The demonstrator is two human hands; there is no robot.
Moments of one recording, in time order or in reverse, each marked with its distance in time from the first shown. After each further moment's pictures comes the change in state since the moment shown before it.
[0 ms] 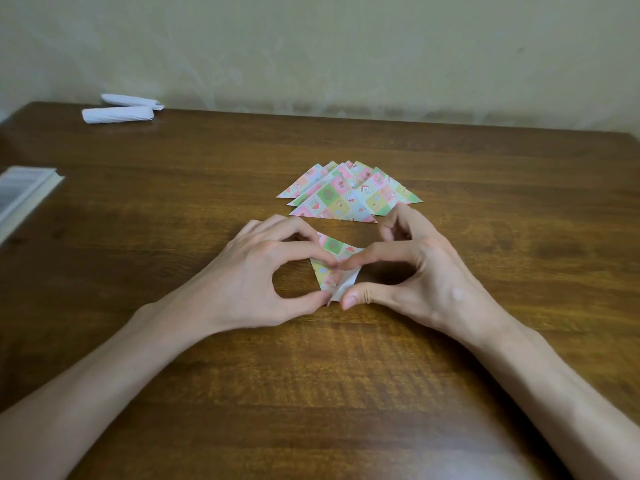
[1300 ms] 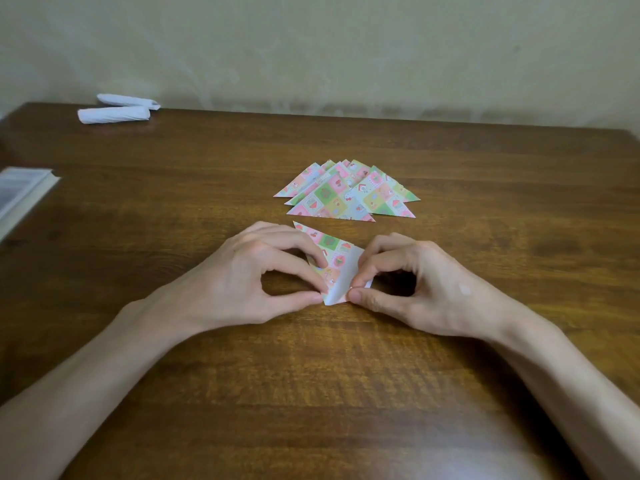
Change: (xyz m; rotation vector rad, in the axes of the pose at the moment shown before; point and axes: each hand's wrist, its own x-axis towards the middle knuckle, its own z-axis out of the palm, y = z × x) left_hand -0.001 -0.006 -0.005 -0.121 -0.021 0.155; right_hand -0.004 0.005 -0.008 0.097 -0.262 0.044
